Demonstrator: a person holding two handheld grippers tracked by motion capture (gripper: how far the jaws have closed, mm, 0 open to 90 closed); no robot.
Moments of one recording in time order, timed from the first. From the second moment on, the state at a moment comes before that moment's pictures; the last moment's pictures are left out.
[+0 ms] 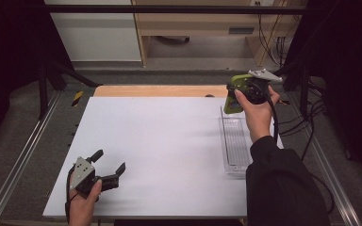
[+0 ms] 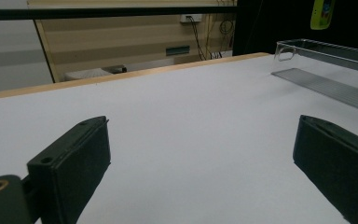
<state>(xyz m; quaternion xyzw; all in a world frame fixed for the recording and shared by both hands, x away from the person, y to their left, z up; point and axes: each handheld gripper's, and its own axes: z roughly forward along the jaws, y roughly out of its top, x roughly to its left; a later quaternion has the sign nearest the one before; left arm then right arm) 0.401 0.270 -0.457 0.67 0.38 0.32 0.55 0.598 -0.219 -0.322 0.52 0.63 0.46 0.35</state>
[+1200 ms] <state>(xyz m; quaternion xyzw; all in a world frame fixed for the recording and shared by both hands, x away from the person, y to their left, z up) 0.400 0.271 -0.456 0.67 0.38 0.32 0.56 0.620 -0.218 -0.366 0.56 0.61 0.42 0.38</state>
